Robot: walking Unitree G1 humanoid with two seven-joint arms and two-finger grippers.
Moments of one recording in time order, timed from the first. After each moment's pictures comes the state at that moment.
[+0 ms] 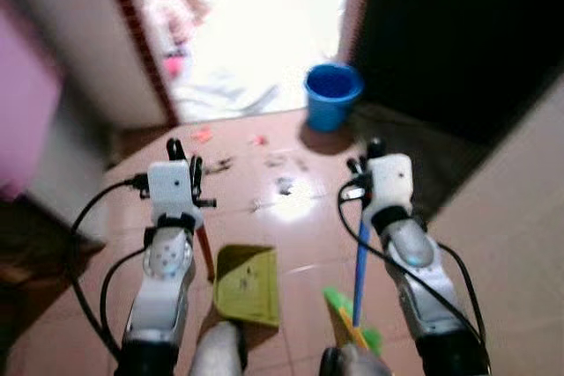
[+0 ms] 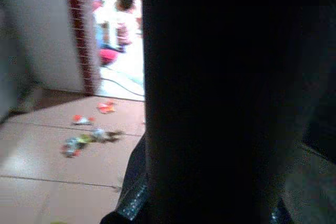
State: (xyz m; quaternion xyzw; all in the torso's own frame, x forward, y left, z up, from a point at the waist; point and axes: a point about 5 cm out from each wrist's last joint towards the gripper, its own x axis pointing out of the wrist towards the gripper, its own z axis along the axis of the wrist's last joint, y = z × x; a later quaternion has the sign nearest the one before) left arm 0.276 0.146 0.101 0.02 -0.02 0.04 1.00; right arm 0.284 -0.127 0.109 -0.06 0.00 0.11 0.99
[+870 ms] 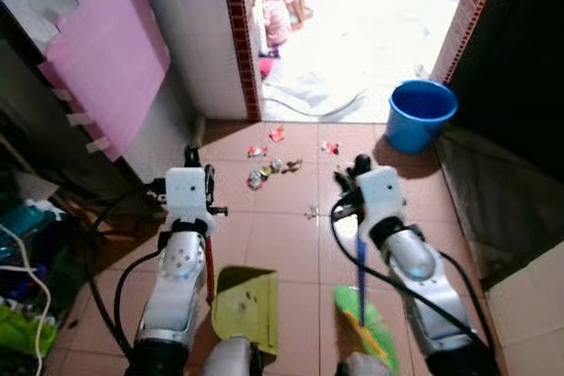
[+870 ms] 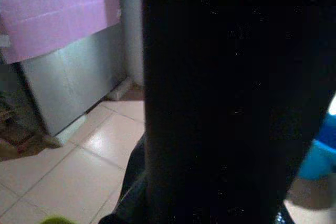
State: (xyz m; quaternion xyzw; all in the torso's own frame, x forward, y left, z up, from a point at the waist) left arm 0.281 0.134 0.090 0.03 0.01 0.02 1.00; right arm 0.274 -0.135 0.106 -0.11 0.02 0.14 0.98
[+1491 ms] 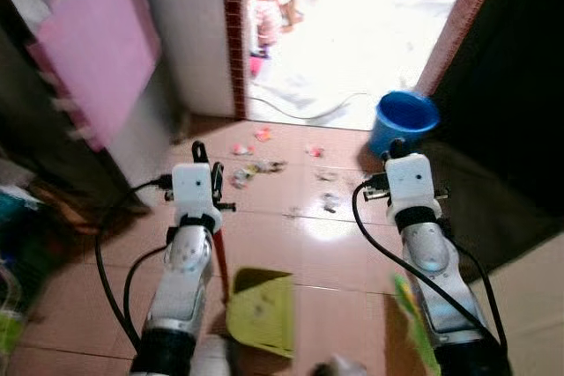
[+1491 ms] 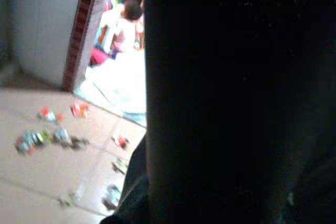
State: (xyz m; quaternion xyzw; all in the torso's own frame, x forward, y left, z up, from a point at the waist) left arm 0.289 0.116 0.087 -0.01 0.02 -0.01 1.00; right arm 0.280 -0.166 0.120 -0.21 -0.01 0.00 0.98
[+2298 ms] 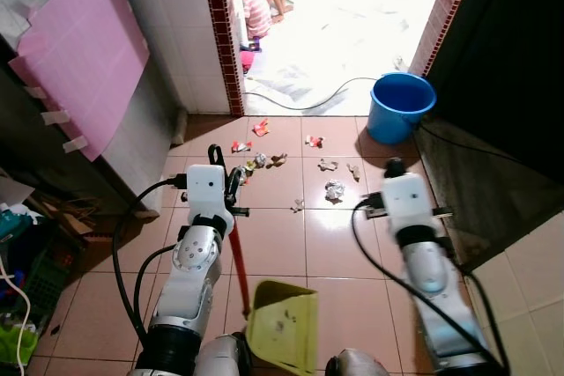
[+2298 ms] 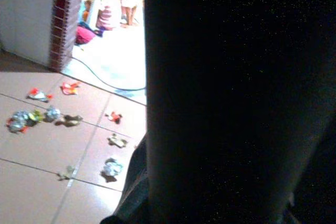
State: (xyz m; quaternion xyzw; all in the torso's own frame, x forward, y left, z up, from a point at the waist) left arm 0.289 0.105 0.083 -0.04 0.05 -0.06 1.00; right arm 0.261 -0.166 0.105 -0.23 0.01 -0.03 0.97
